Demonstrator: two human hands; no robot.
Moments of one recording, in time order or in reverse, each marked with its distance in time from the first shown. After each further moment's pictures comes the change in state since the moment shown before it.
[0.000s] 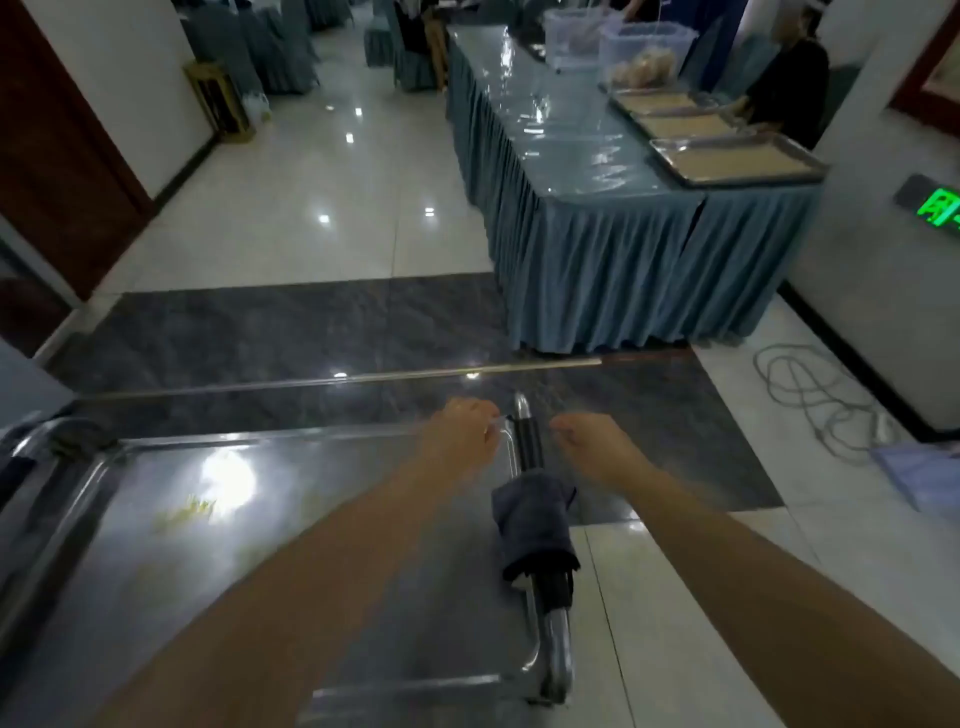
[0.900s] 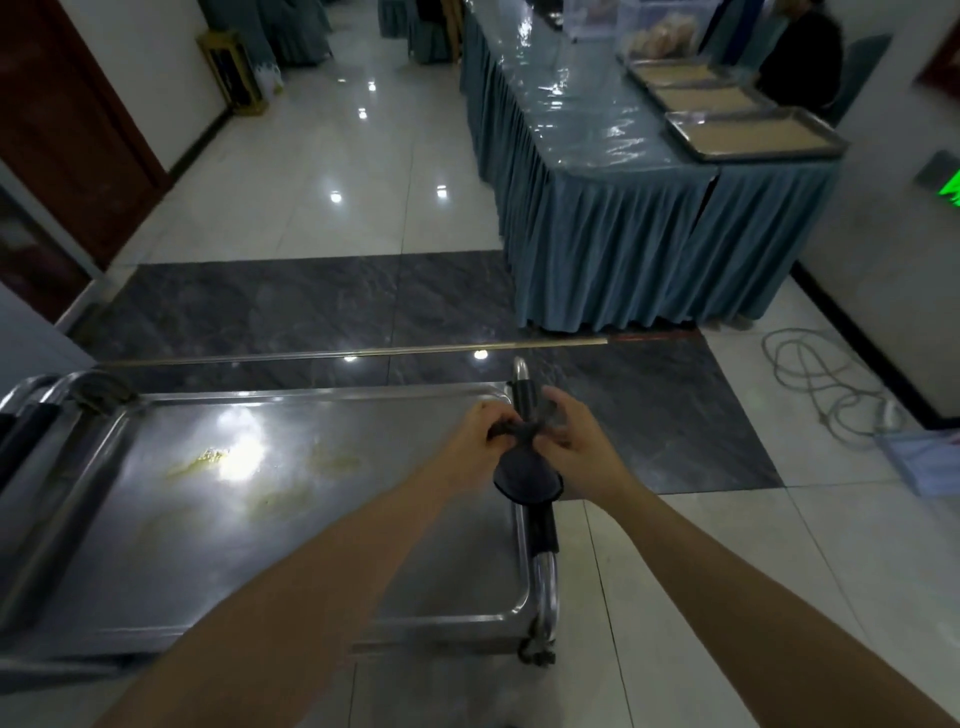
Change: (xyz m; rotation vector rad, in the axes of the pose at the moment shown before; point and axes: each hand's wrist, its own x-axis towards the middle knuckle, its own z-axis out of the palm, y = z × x) left_hand -0.072 0.048 -0.001 -0.426 -0.072 -0.064; right_hand -0.078 -0.014 0.028 0.602 0.049 -0.024
